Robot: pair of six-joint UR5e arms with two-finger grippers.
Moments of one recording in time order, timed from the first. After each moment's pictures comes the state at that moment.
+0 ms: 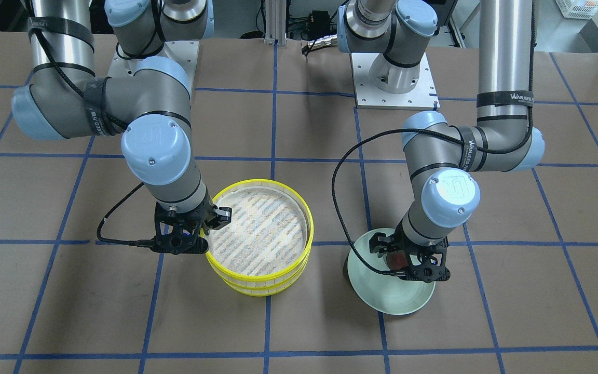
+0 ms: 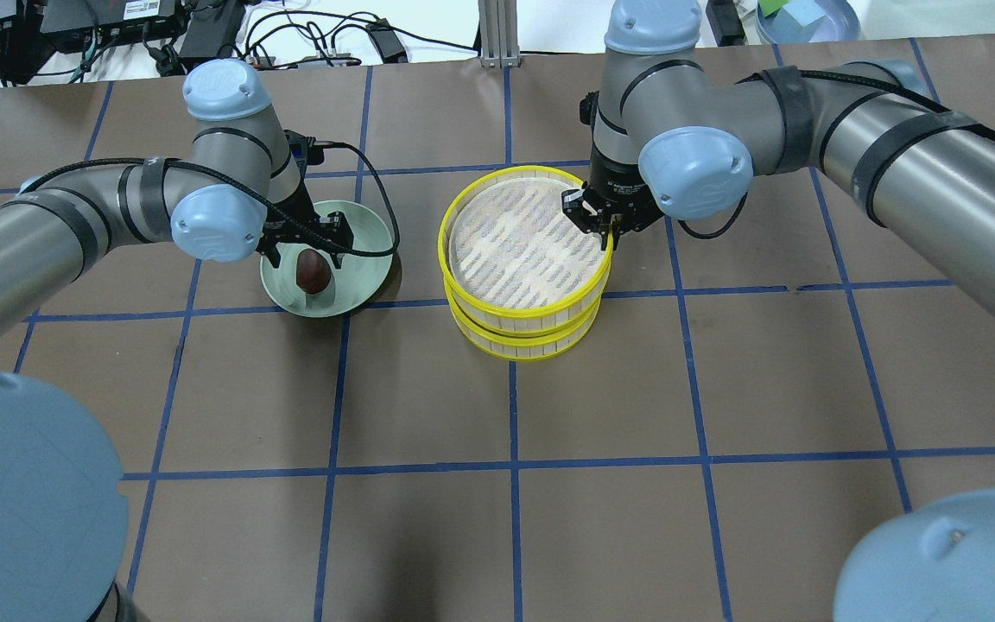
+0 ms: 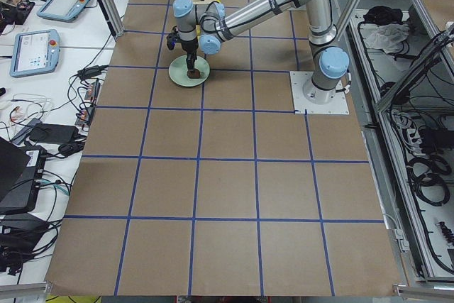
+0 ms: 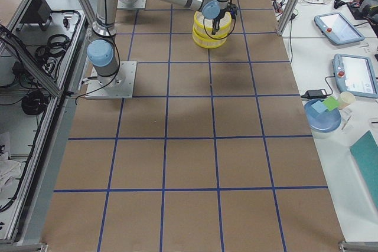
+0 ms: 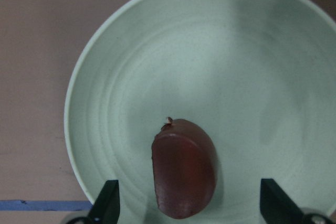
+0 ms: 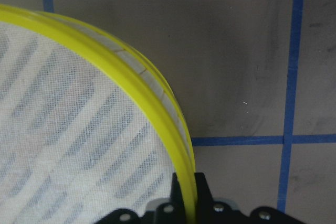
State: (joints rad) left arm -1.52 -2.04 -1.72 -1.02 1.63 0.08; right arm 1.74 -1.18 1.60 -1.93 -1.54 0.19
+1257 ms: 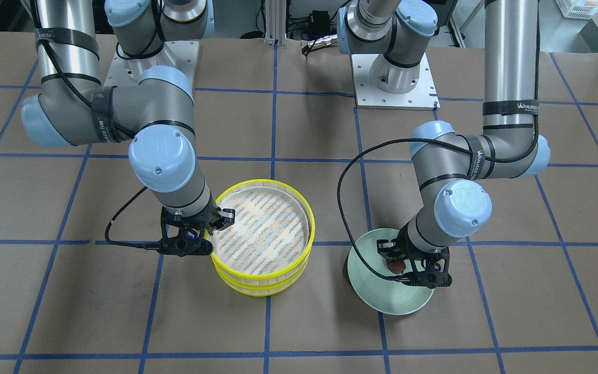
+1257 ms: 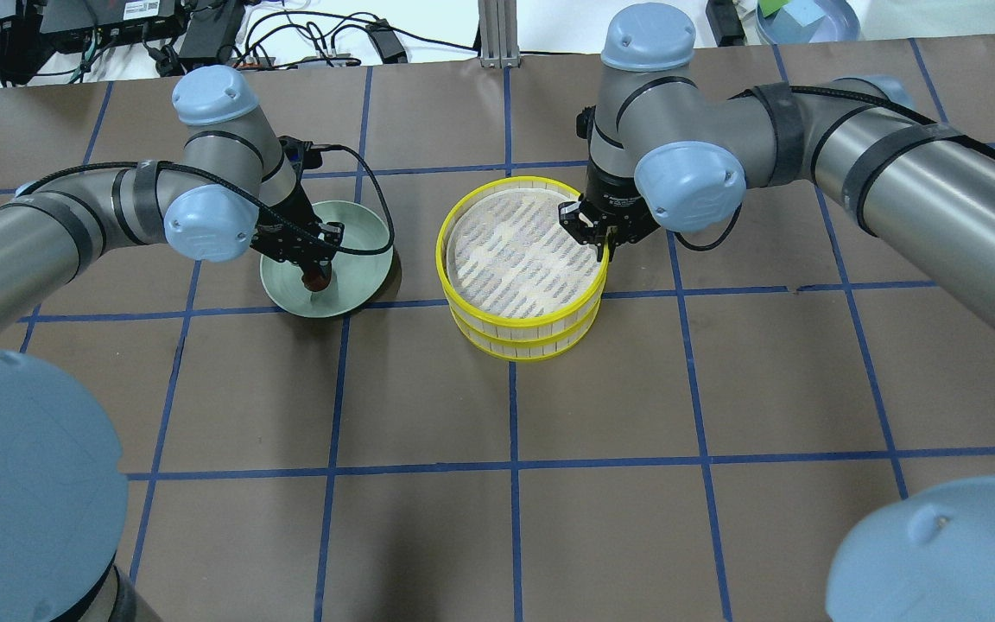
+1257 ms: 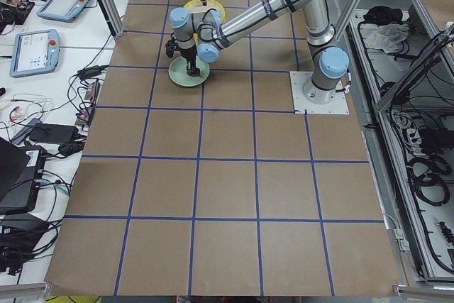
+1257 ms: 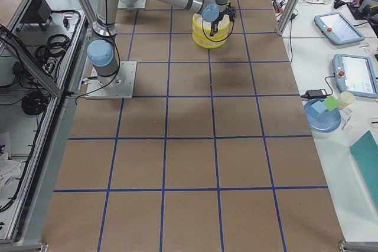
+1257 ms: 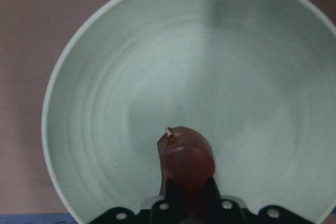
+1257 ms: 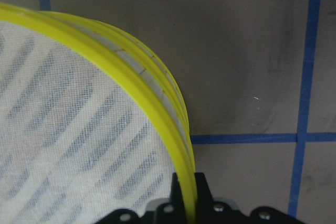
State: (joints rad) left arm -1.50 -2.05 -1.71 -1.03 1.57 0.08; right arm 1.74 -1.17 1.62 -1.95 -1.53 0.19
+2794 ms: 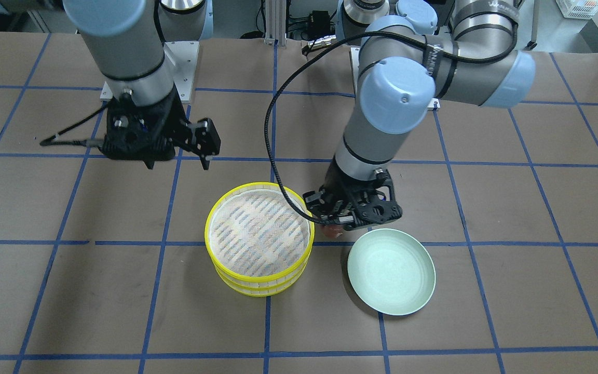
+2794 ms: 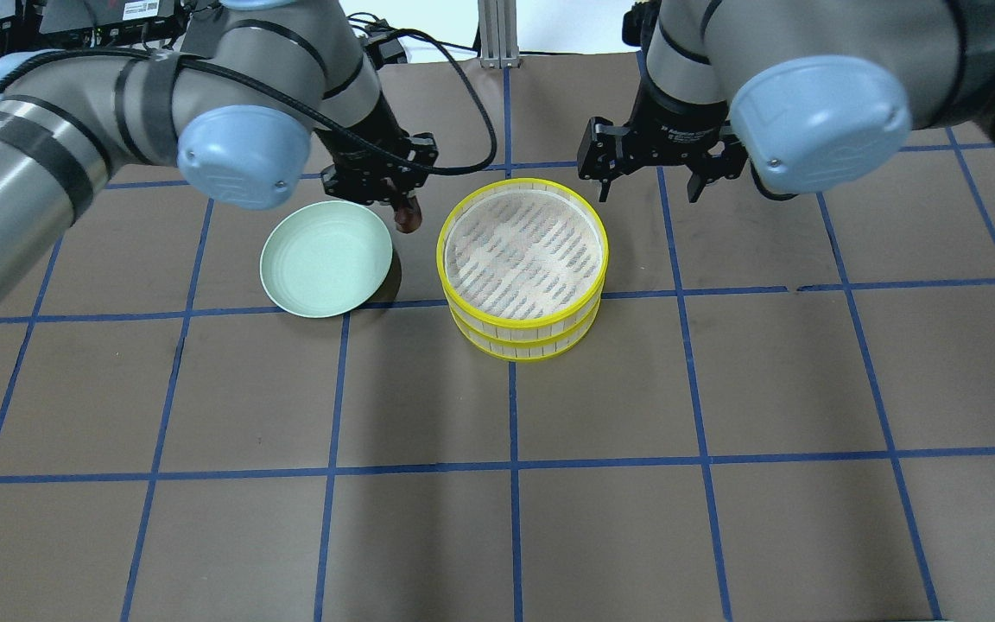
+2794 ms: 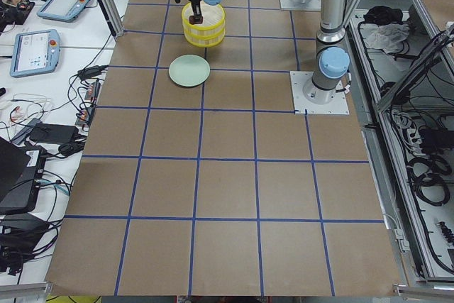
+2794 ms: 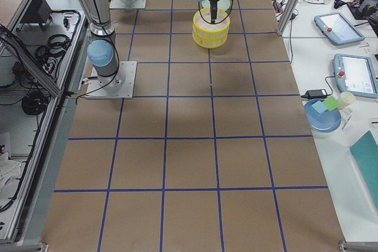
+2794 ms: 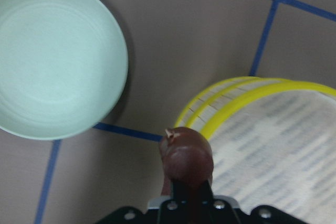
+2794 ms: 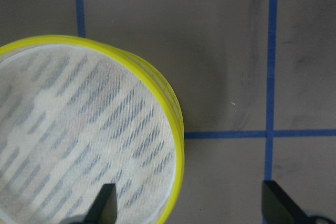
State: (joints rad) left arm -1.78 -1.87 -1.56 -1.20 1.46 -0.49; right arm 1.71 -1.50 1.56 -1.69 -1.54 0.16
